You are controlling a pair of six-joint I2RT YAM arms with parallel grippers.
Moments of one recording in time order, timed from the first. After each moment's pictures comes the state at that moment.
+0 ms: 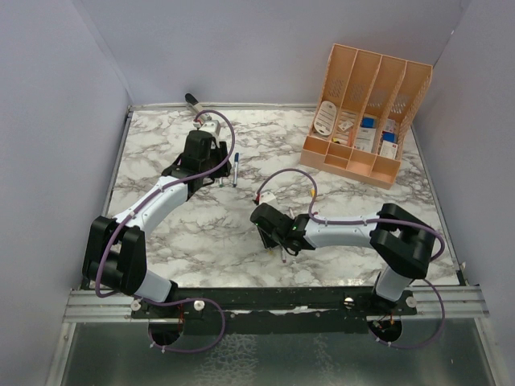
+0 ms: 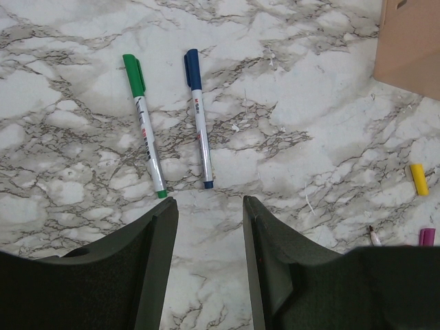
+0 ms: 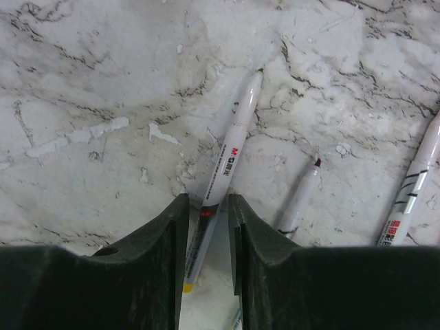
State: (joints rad) left arm -0.35 1.46 1.01 -0.16 0.00 -0.33; right arm 1.10 1.72 0.93 -0.16 0.33 0.52
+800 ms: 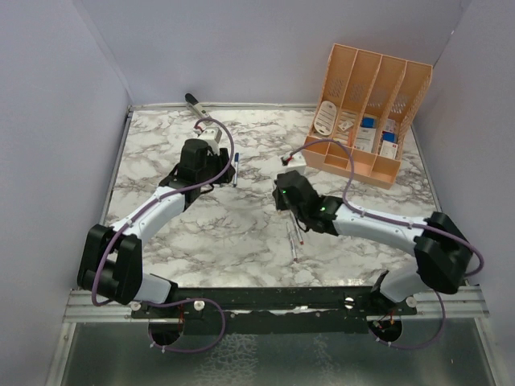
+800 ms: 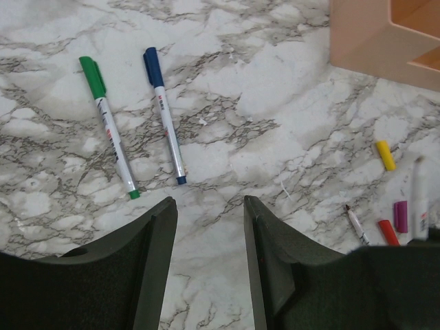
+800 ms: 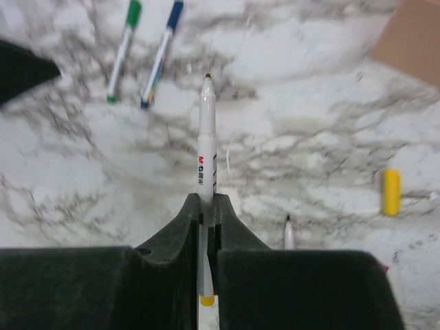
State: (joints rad) left arm -0.35 1.41 0.90 -0.05 0.10 -0.31; right arm 0.95 1.53 0.95 -0.08 0.46 0.50
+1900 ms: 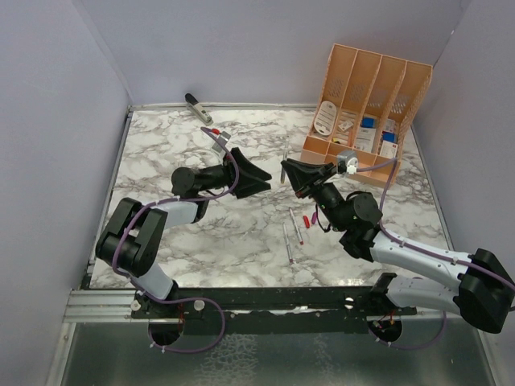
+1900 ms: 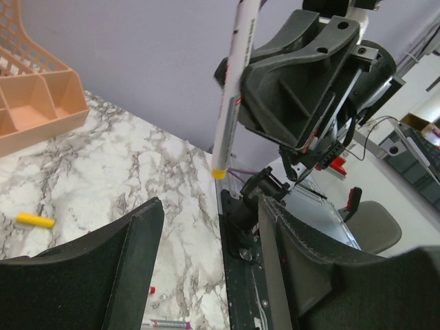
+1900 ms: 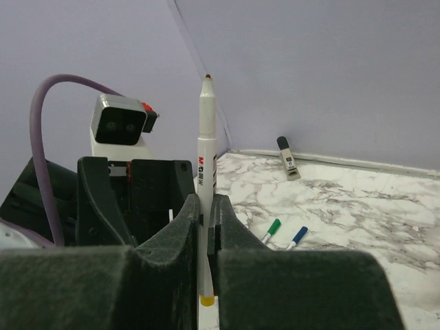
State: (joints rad) left arm -0.40 1.60 0.69 1.50 1.04 -1.12; right arm 0.87 1.10 0.57 0.93 0.20 0.24
